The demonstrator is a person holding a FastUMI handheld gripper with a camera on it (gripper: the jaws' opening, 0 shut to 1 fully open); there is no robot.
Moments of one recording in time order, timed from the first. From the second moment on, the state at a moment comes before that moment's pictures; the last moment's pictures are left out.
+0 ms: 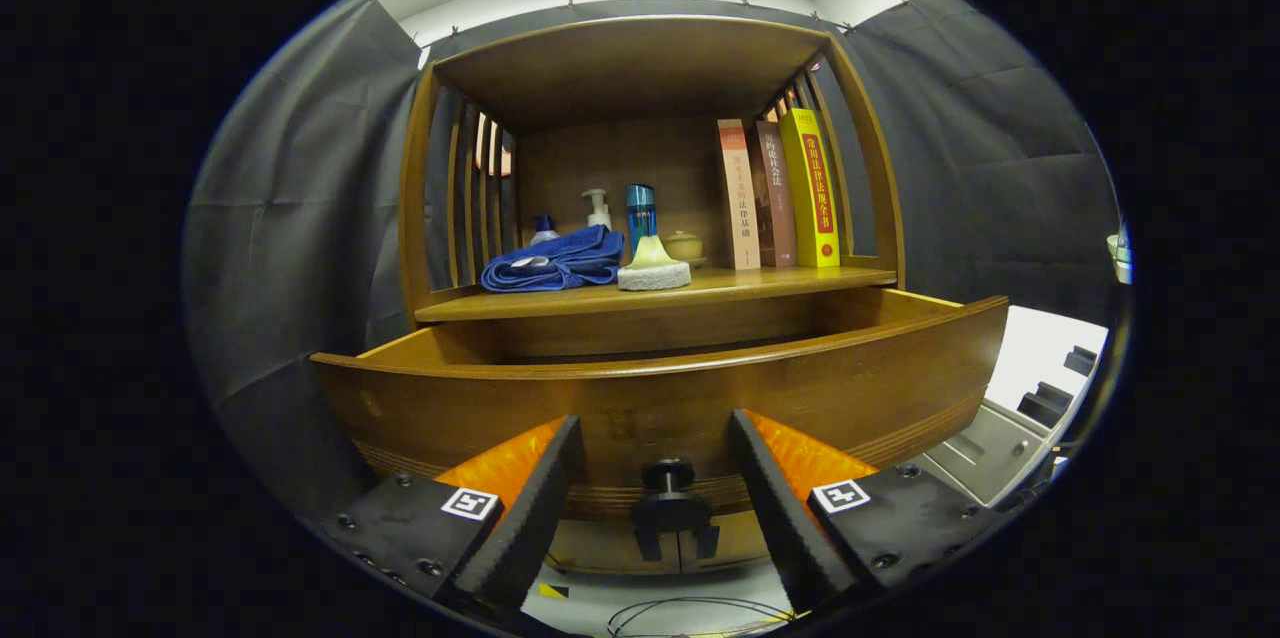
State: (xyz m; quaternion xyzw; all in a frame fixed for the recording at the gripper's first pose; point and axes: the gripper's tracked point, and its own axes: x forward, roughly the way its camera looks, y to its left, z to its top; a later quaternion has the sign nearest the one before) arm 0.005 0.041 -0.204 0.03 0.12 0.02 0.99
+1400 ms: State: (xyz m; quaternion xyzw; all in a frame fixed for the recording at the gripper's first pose) arm 0.110 0.044 -0.239 0.01 0.15 0.02 0.99
